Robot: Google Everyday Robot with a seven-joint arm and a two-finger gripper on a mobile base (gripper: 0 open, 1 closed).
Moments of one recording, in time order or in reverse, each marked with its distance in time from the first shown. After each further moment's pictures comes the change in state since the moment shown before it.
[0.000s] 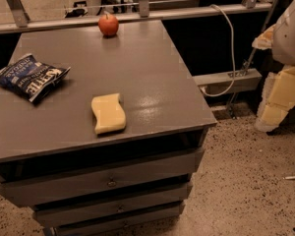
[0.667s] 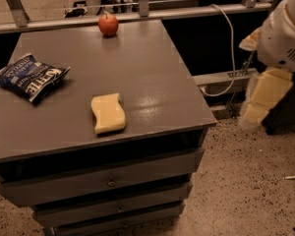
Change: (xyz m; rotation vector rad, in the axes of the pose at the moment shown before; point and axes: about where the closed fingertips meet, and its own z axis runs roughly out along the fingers) arm -0.020 -0.002 0.014 -0.001 -0.056 0.005
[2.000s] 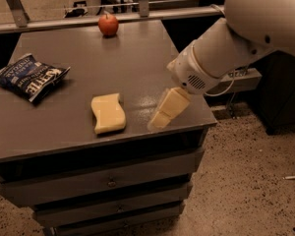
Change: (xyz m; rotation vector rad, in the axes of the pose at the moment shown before) arm -0.130 0.011 0.108 -0.104 -0.336 0.095
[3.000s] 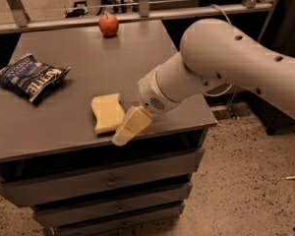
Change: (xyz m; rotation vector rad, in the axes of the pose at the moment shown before) arm -0.036 0.027 0.081 -0.039 -0.111 0.026
